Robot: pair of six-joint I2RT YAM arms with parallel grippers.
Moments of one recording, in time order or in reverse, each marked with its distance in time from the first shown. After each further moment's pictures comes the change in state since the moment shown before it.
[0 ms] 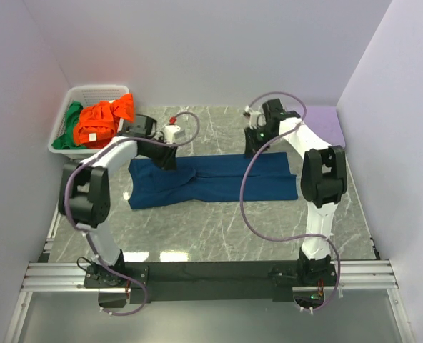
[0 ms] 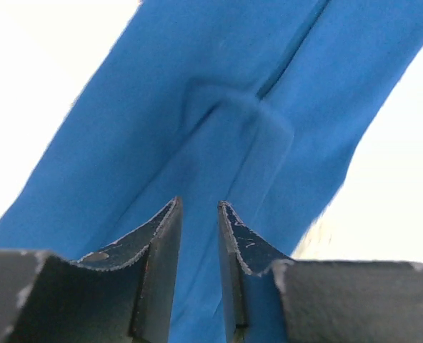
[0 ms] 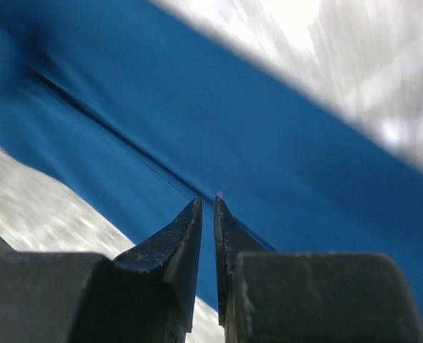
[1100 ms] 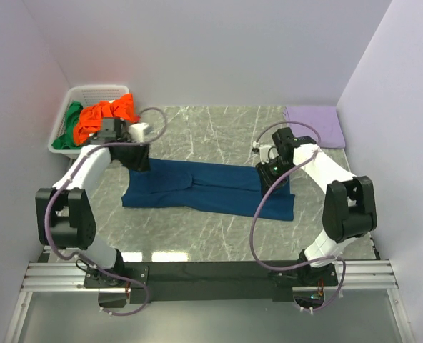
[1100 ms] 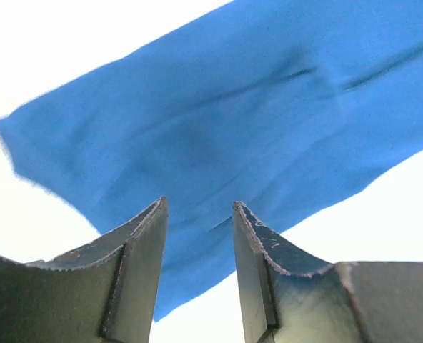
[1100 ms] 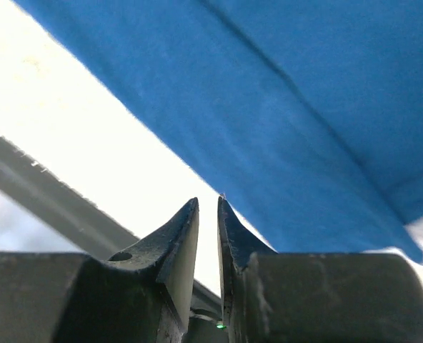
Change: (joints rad) left arm 0.119 -0.228 -0.108 -0.073 -0.185 -0.161; right arm 0.002 -0.415 -0.529 -0.191 0.085 -0.133
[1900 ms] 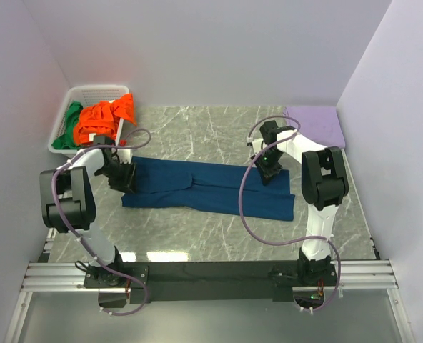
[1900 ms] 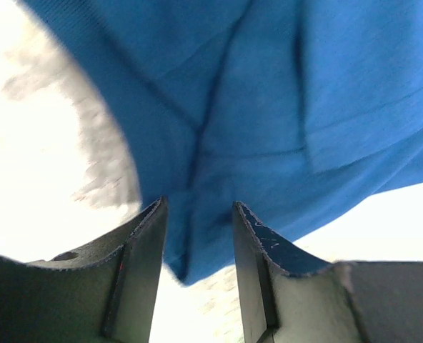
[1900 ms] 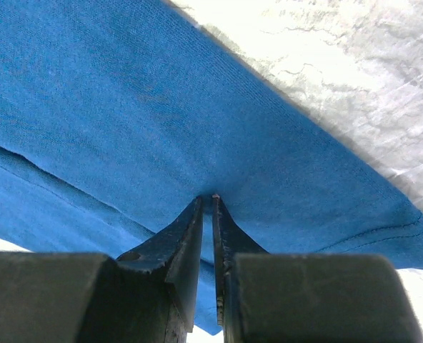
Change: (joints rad) left arm 0.208 0.184 -0.093 -0.100 -0.063 -0.014; right arm -0.001 0.382 0.273 0.074 0.274 -0.019
